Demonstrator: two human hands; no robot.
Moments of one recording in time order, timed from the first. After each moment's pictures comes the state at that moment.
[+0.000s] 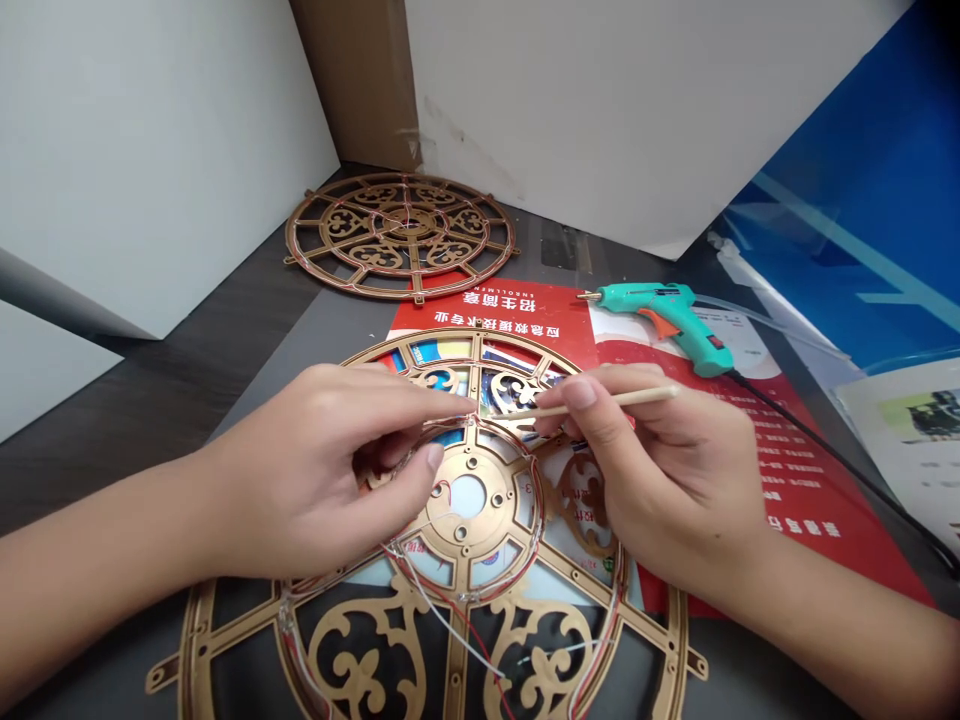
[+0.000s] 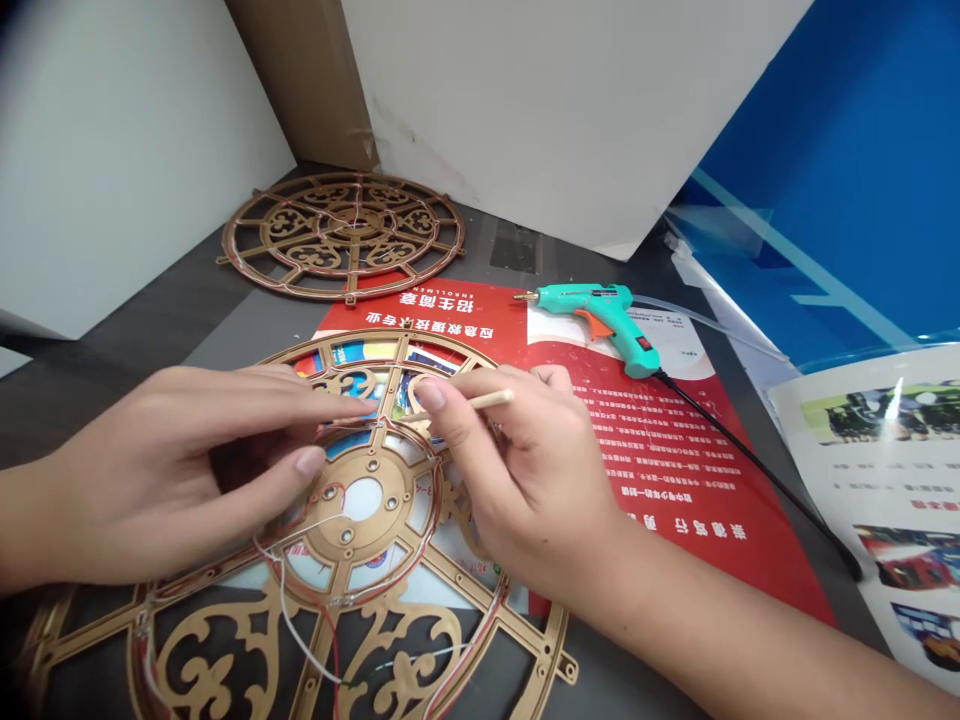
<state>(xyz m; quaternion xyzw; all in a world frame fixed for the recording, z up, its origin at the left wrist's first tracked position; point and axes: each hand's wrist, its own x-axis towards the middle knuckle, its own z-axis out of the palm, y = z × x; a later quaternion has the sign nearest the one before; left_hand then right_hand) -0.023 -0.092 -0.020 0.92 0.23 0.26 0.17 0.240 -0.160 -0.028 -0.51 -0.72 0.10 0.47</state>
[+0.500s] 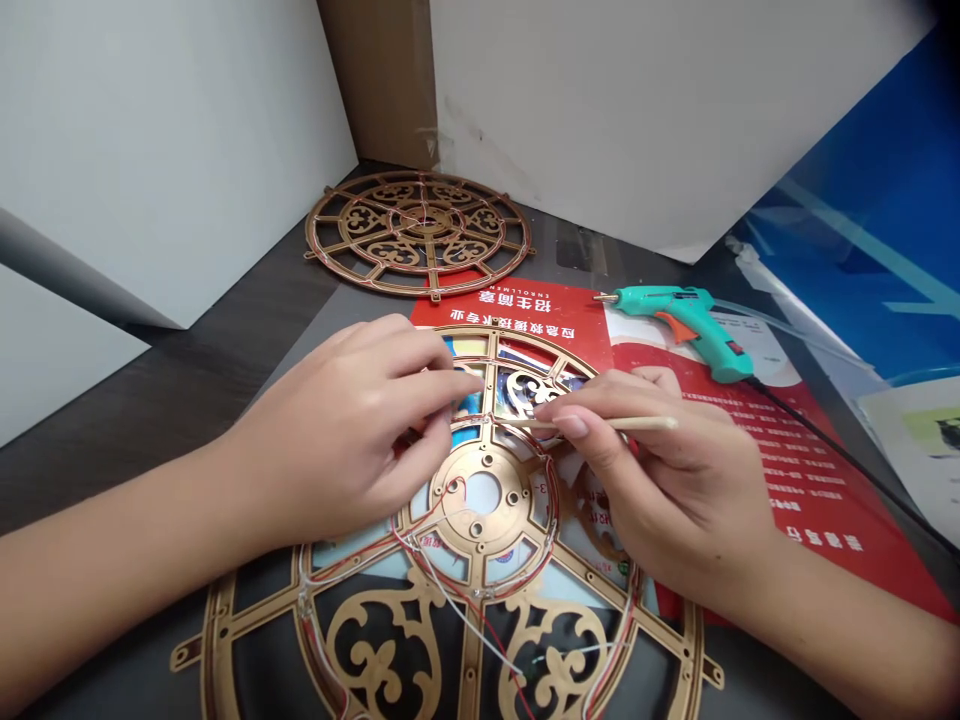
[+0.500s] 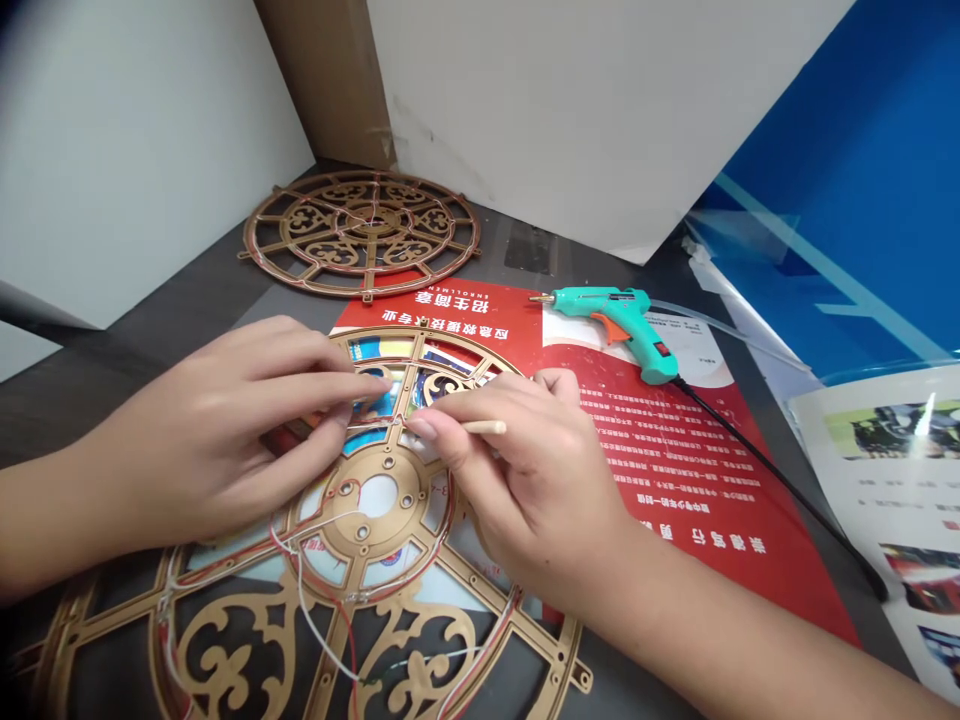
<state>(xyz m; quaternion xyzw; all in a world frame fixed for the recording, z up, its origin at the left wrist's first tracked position) -0.016 -0.085 -0.021 0.94 0.24 0.24 -0.01 0.243 -0.159 -0.029 -0.45 -0.78 0.09 0.43</state>
